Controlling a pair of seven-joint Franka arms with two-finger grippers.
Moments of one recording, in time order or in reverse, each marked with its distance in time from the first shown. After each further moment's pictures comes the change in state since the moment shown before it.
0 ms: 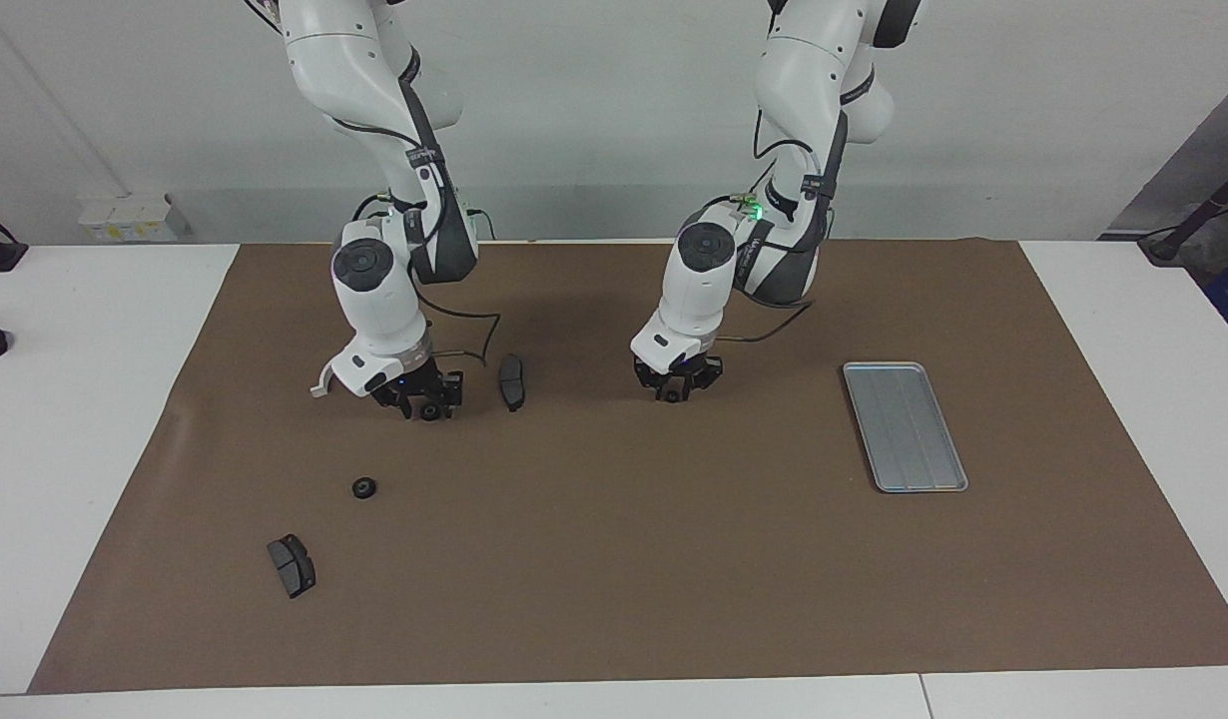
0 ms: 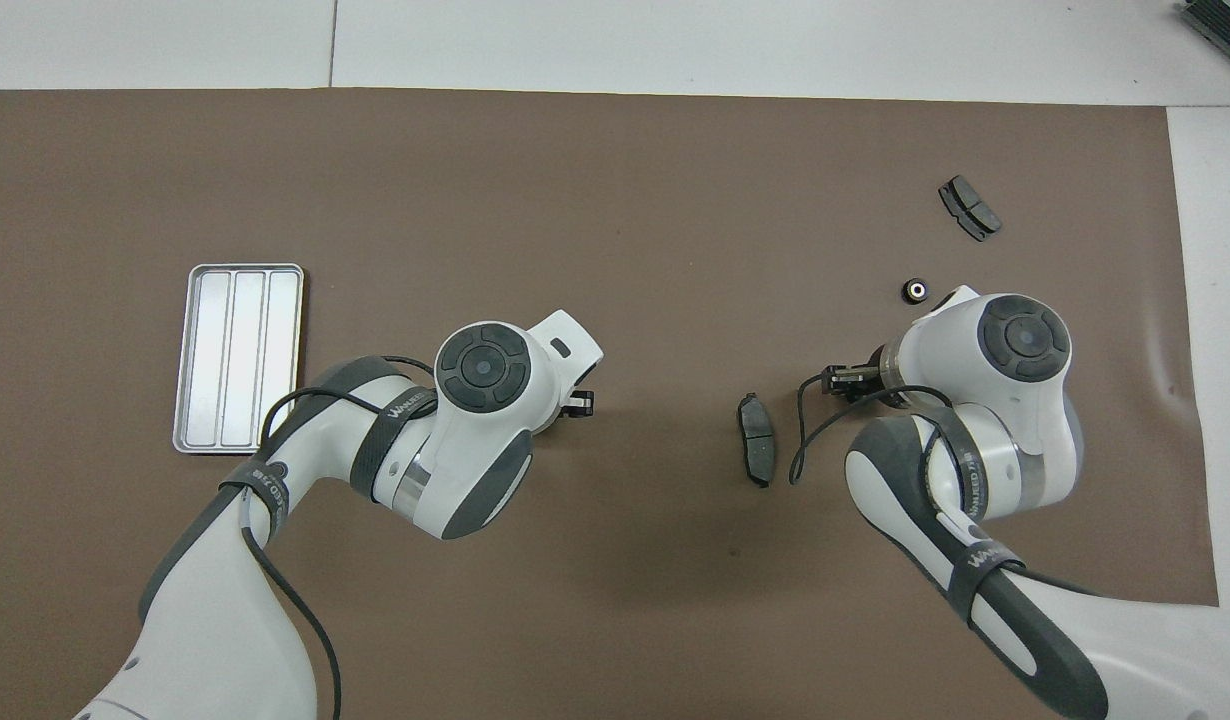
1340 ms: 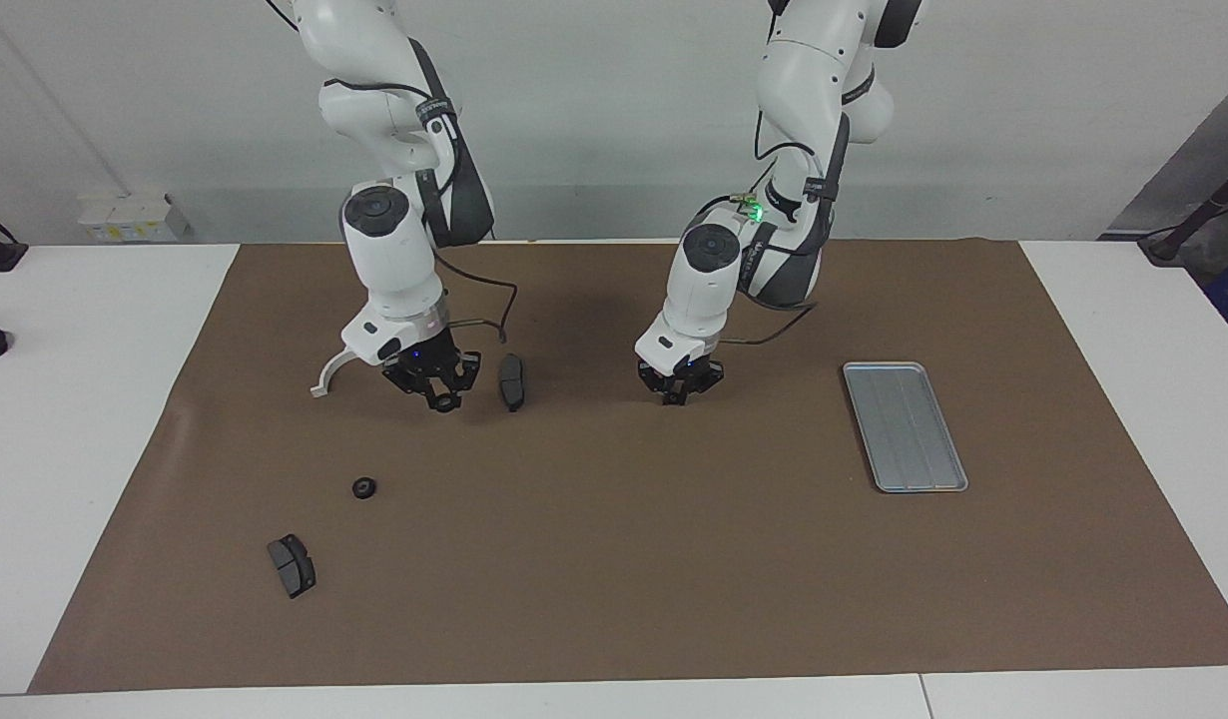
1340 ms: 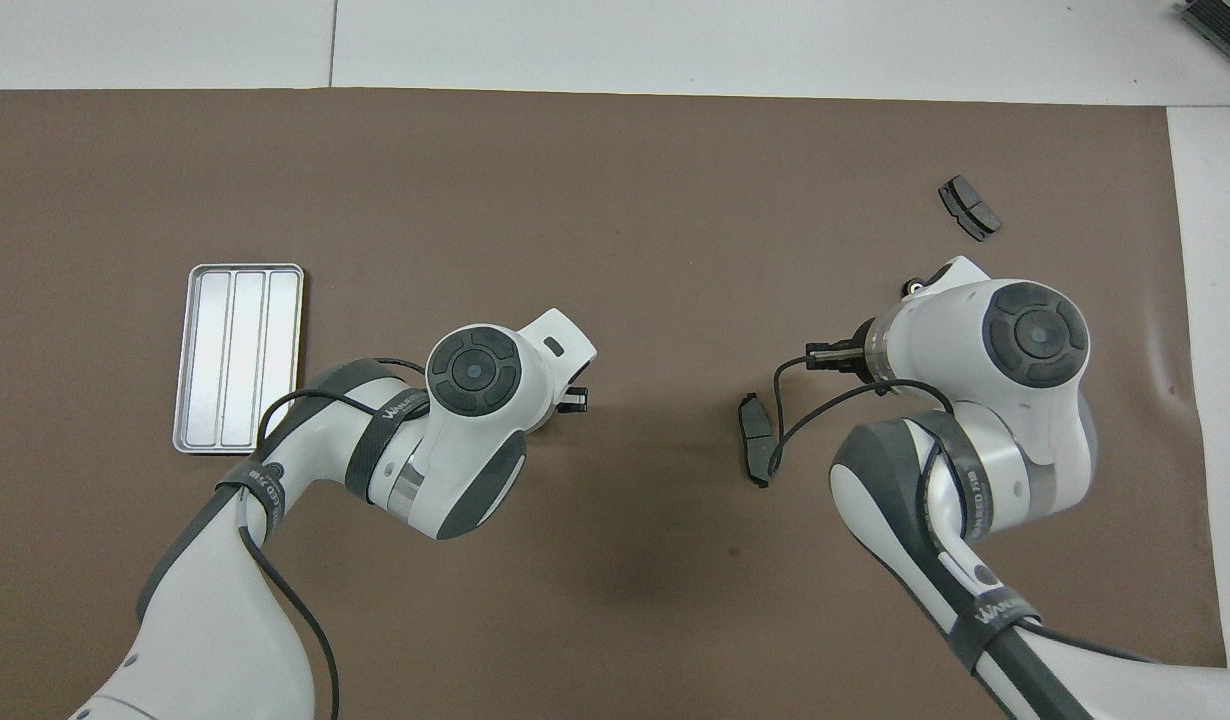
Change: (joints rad) left arm 0.000 0.000 0.011 -0.018 0.000 0.043 0.002; right arm 0.079 -0.091 0.007 0.085 0.015 -0.060 0.057
